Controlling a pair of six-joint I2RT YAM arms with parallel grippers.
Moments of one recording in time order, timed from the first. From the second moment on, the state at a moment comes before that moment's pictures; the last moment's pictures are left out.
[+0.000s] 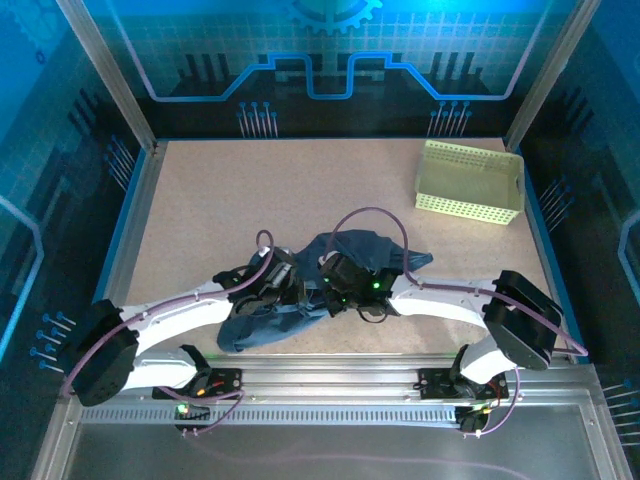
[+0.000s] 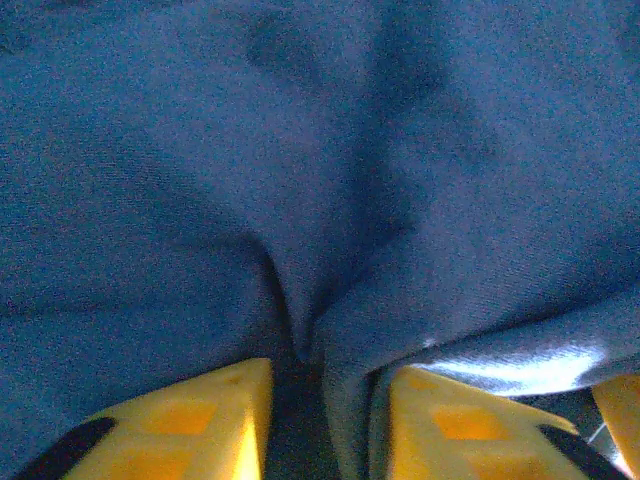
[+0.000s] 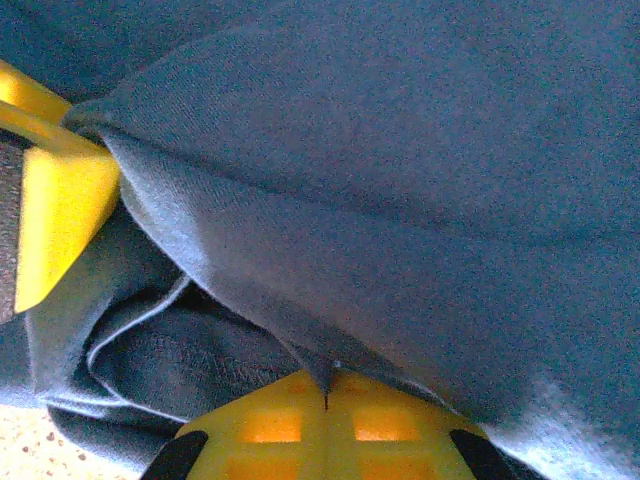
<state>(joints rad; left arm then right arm) -0.75 1.25 0.62 -0.34 -0.08 -0.80 1.01 1.51 0.85 -0.35 0.15 0.47</state>
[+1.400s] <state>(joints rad) -0.72 1.20 0.72 -0.47 -0.07 -0.65 0.95 1.28 0.64 -0.27 0.15 0.46</state>
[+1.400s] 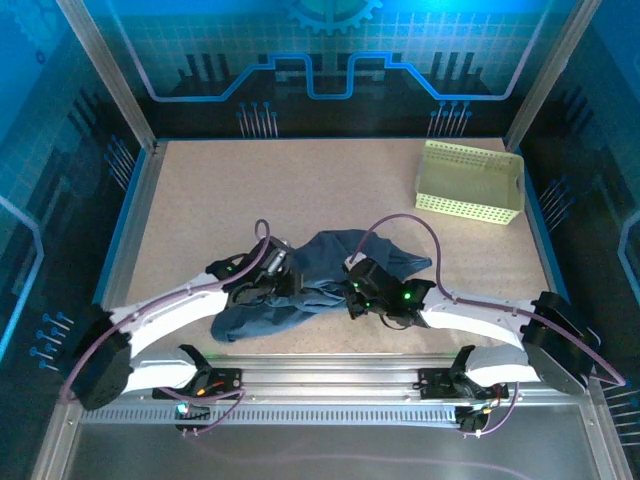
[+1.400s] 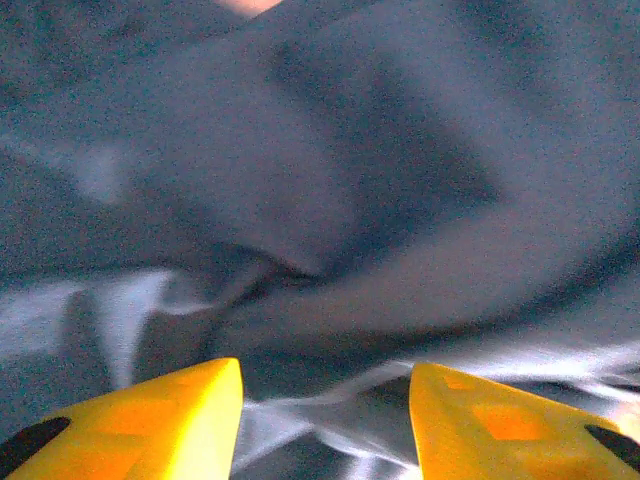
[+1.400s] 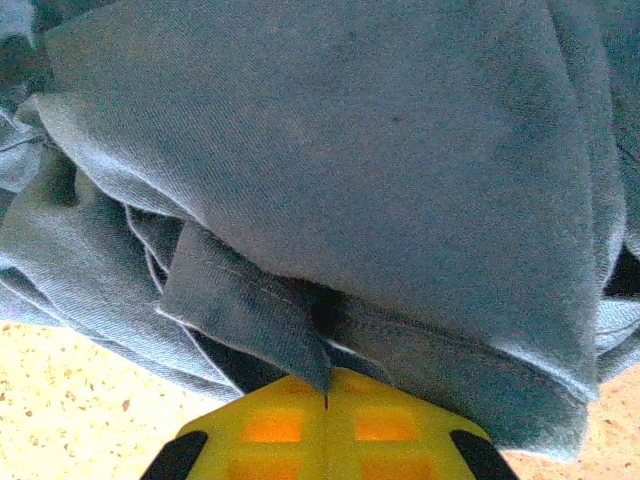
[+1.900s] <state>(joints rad) -0.89 1.28 0.73 -0.33 -0.06 -0.64 1.02 1.05 0.60 -0.16 0.08 0.39</state>
